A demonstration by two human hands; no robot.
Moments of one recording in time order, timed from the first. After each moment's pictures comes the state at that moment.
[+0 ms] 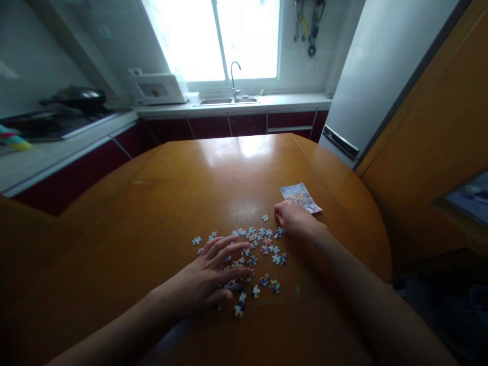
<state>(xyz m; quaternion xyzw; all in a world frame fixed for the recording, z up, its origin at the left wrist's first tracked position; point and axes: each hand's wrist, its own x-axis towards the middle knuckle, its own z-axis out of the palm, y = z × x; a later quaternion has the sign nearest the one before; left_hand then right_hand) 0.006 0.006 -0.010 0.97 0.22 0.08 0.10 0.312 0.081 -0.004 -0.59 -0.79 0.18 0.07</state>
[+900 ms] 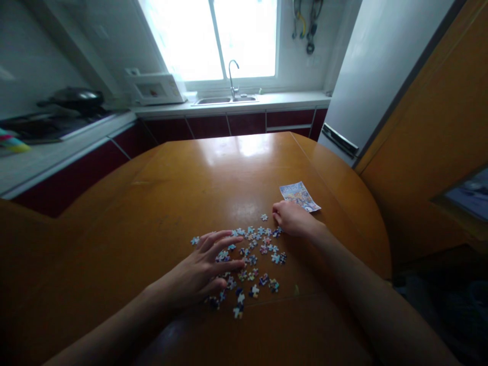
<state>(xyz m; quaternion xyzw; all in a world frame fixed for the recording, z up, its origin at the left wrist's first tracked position) -0.005 0.016 -0.010 0.96 0.23 0.11 0.10 0.307 0.077 0.001 -0.59 -0.79 0.18 0.05</state>
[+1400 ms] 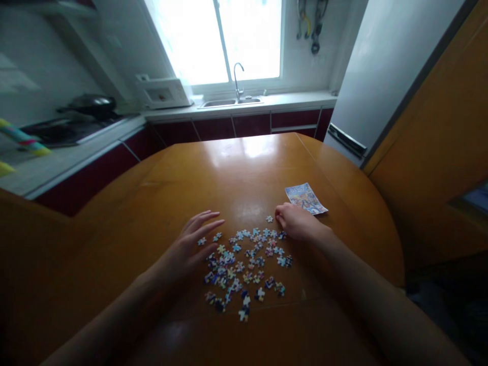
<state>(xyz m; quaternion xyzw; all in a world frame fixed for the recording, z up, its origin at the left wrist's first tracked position) -0.037 0.049 -0.013 0.90 0.38 0.21 0.11 0.304 0.075 -0.002 -0.57 -0.80 0.20 0.06</state>
